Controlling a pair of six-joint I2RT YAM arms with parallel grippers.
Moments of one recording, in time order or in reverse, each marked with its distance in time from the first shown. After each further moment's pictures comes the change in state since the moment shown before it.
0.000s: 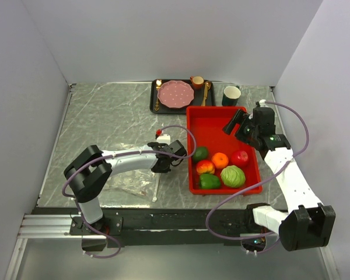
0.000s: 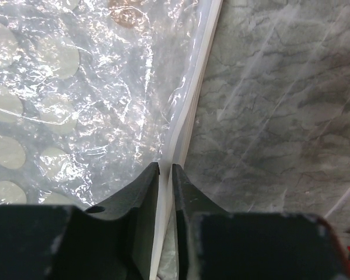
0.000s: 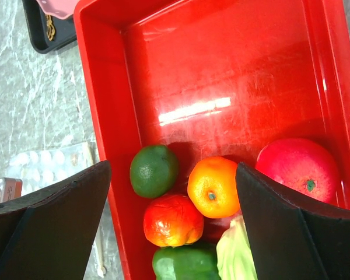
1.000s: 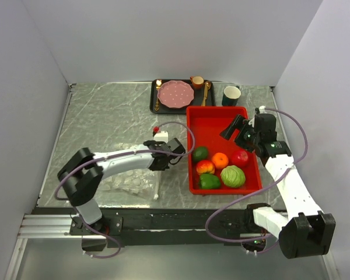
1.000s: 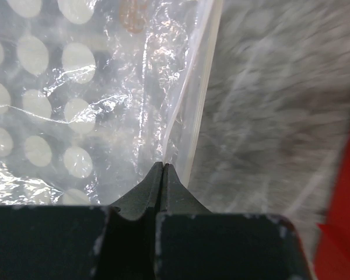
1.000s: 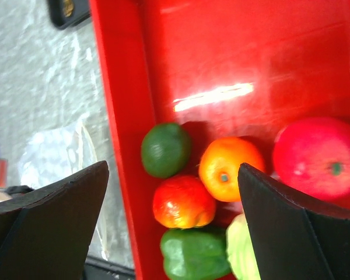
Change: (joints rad) left arm 0.000 -0.065 0.011 -0.046 -0.039 -0.012; right arm -0.022 -0.069 -0.089 0.020 -0.117 0.034
